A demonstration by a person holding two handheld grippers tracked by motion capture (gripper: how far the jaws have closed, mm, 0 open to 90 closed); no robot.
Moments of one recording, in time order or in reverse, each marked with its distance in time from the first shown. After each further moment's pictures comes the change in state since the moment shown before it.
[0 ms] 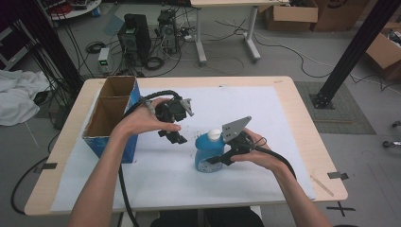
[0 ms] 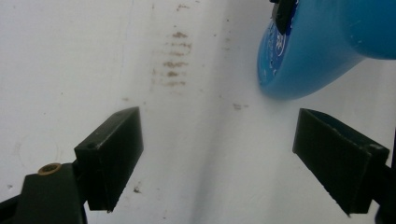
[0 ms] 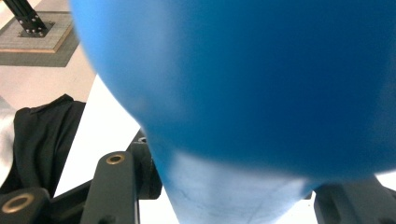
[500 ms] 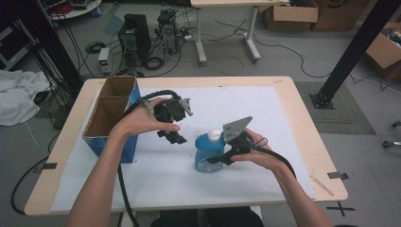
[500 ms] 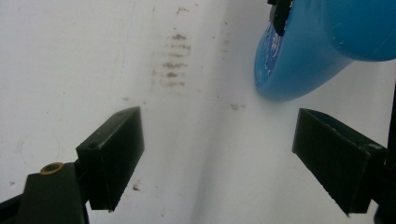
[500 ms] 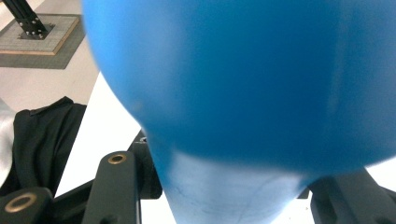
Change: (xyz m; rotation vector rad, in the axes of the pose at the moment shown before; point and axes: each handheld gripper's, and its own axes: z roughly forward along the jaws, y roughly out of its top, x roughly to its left) left arm -0.003 -0.001 -0.006 -0.010 0.007 -0.008; right arm 0.001 0.001 -0.002 -0.013 -0.006 -0.005
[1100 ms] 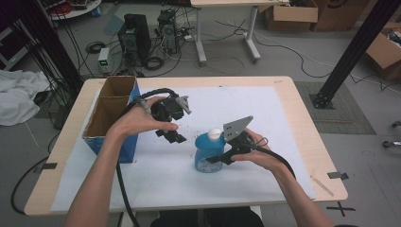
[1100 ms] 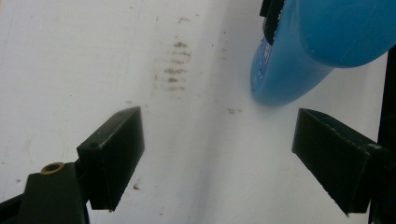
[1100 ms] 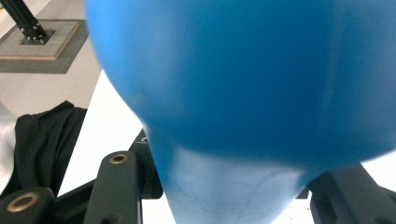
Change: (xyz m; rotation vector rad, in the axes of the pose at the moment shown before) left arm -0.004 0.000 -0.013 -0.030 0.010 -0.008; right arm -0.001 -0.001 0.000 -0.016 -0.001 0.013
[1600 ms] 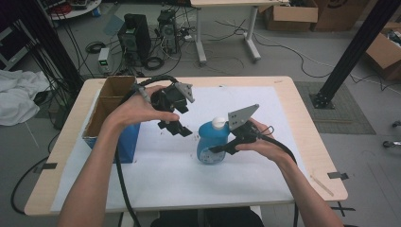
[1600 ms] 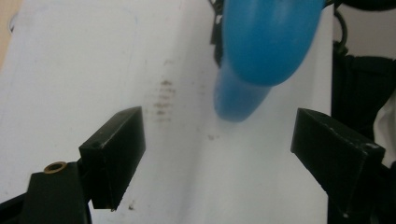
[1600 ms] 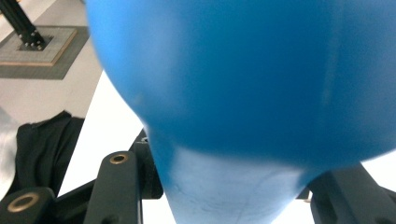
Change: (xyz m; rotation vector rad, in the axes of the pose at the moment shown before) left arm -0.002 0.029 -0.042 -0.099 -0.075 0.017; right arm -0.017 0.019 -0.026 -0.022 -0.012 -0.010
